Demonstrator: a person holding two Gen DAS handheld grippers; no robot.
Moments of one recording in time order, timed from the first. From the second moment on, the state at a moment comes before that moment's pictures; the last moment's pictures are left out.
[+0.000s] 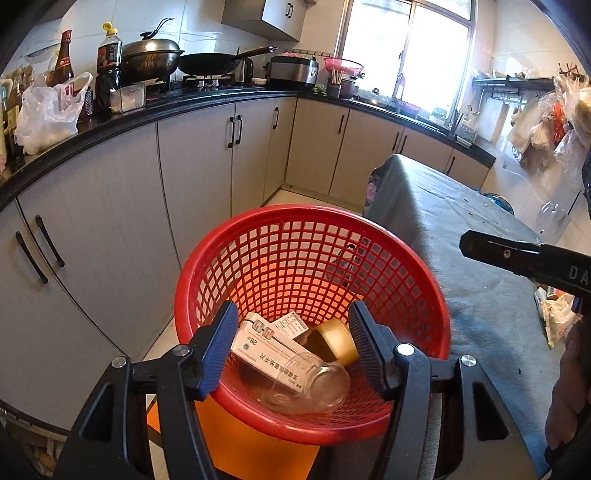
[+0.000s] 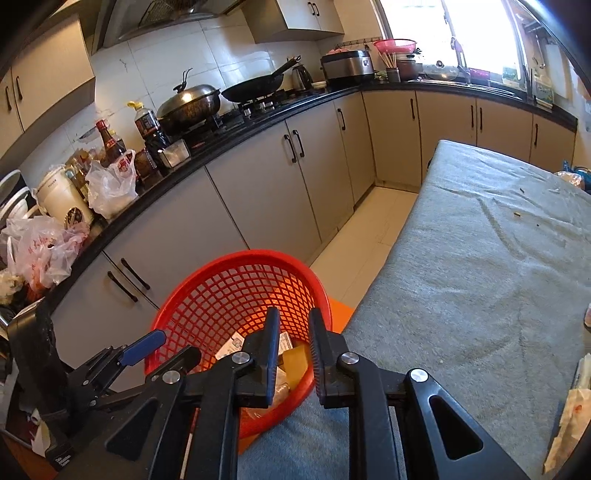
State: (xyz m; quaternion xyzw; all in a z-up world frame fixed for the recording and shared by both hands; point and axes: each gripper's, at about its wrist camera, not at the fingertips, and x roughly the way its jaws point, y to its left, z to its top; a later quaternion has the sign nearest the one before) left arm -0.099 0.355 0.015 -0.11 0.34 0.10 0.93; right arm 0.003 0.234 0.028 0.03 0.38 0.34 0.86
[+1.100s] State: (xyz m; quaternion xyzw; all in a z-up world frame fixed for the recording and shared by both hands) left arm -0.083 0.177 0.055 0.01 0.33 -0.03 0.94; right arm -0.048 0.000 0.050 0.15 0.34 0.23 0.90
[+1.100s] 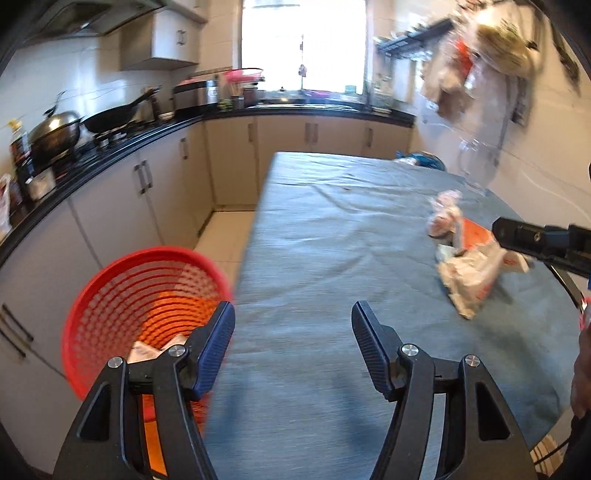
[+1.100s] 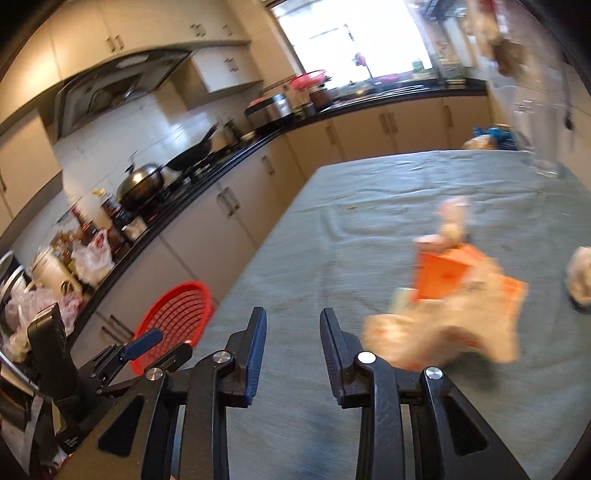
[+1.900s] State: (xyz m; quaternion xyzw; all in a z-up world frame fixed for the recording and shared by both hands) left arm -0.030 -0.008 0.038 0.20 0.33 -0.22 0.89; right arm -0.062 -0.207 0.016 0.28 0.31 0.06 0.90
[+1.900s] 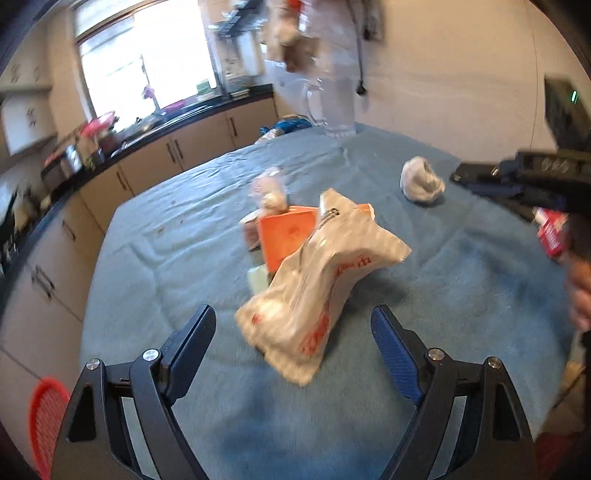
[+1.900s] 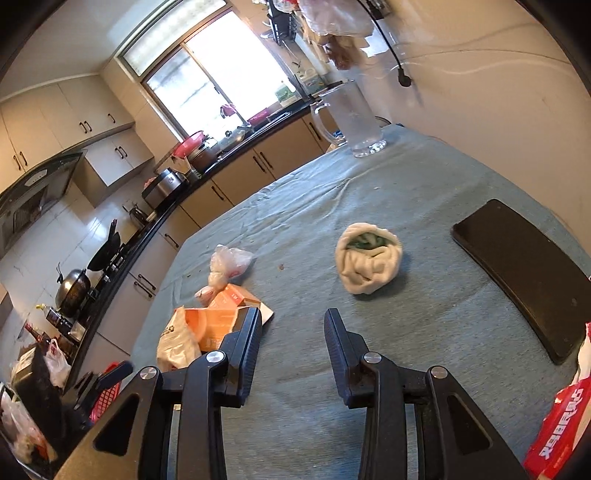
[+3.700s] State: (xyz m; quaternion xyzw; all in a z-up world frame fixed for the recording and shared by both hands) left arm -0.057 0.068 0.044 0.02 0.34 -0.17 0.93; right arm -0.042 -0.172 0.028 0.15 0.25 0.06 0.96
